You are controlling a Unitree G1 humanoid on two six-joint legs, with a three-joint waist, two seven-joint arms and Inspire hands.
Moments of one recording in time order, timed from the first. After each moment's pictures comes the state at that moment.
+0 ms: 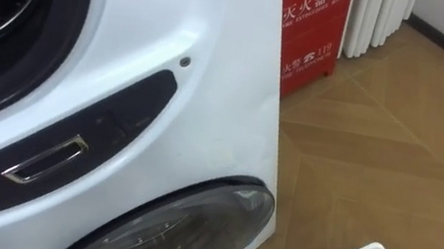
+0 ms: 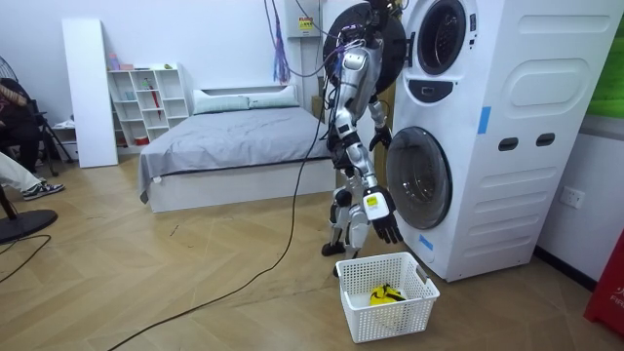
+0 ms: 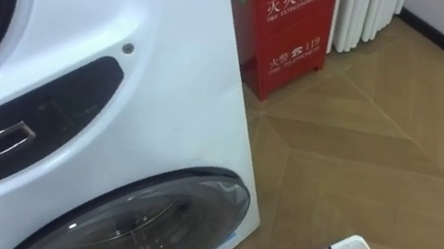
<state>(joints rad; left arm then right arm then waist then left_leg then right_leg) 0.01 0.37 -0.23 0.92 0.27 0.17 0.05 -0.06 -0.43 -0.14 0.82 0.20 -0.01 -0.24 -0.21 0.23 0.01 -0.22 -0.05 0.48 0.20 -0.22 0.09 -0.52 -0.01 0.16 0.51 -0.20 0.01</state>
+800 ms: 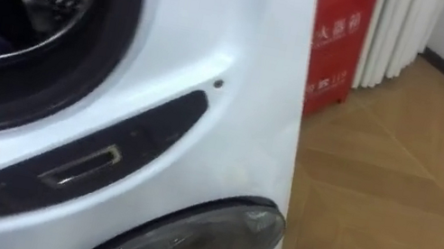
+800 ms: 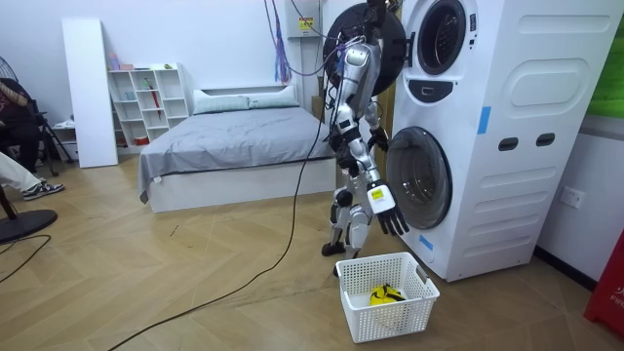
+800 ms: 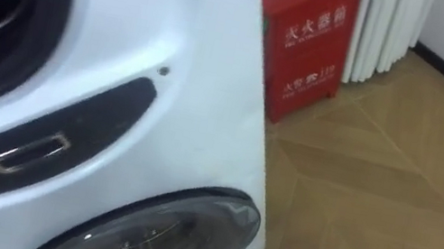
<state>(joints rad) 0.13 0.29 -0.24 0.91 0.27 0.11 0.14 0.07 -0.37 -0.09 0.84 0.15 -0.02 -0.22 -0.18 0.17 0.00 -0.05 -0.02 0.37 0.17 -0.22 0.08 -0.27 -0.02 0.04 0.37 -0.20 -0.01</state>
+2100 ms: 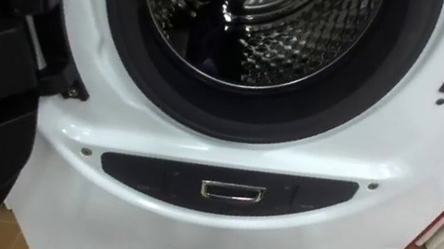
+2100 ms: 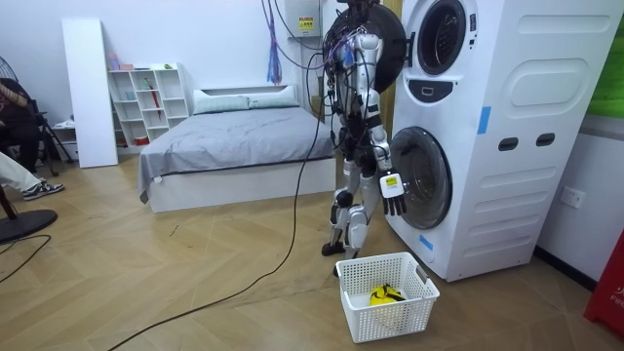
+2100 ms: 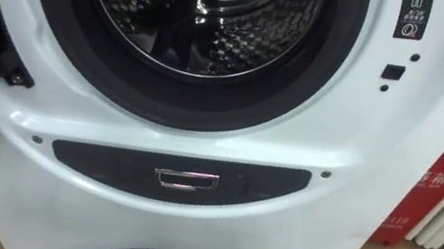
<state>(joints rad) 0.18 0.20 0.04 1.08 0.28 0.11 0.17 0.10 -0.22 0.02 1.21 0.17 0.05 -0.04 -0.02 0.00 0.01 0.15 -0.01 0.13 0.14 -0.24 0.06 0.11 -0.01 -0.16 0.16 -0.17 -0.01</state>
